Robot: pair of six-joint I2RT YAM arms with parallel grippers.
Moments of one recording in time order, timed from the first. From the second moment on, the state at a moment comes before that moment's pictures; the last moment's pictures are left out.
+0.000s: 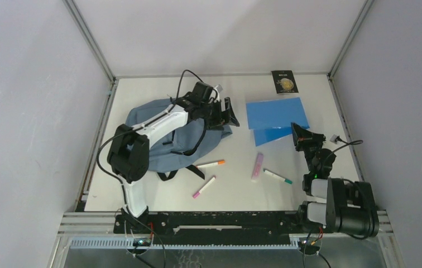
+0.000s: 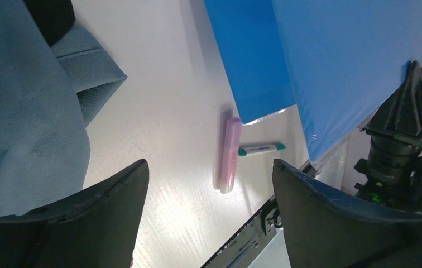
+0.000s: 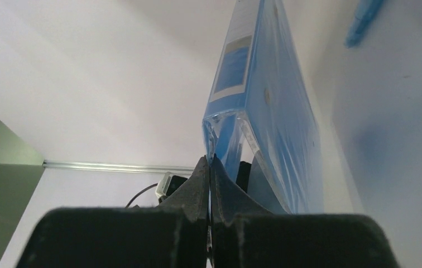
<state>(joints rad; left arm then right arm) -0.59 1.91 1.52 -0.43 0.43 -0.66 -0.16 1.30 0.08 1.24 -0.22 1.56</state>
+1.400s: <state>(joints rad) -0.48 1.70 1.07 0.47 0.69 -1.11 0.06 0.81 0.74 -0.02 -0.52 0.52</state>
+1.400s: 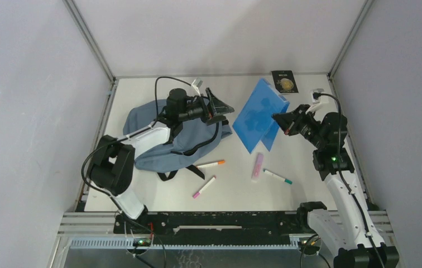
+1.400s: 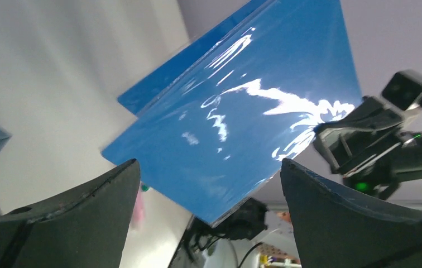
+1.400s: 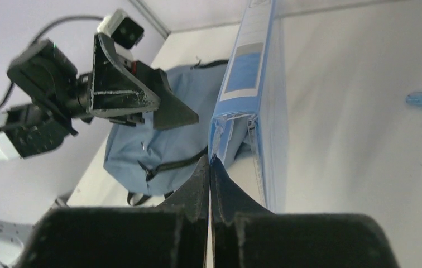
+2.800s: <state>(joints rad) -0.48 1.39 1.08 0.44 1.21 -0.67 0.09 0.99 0.83 0.22 -1.31 0.68</state>
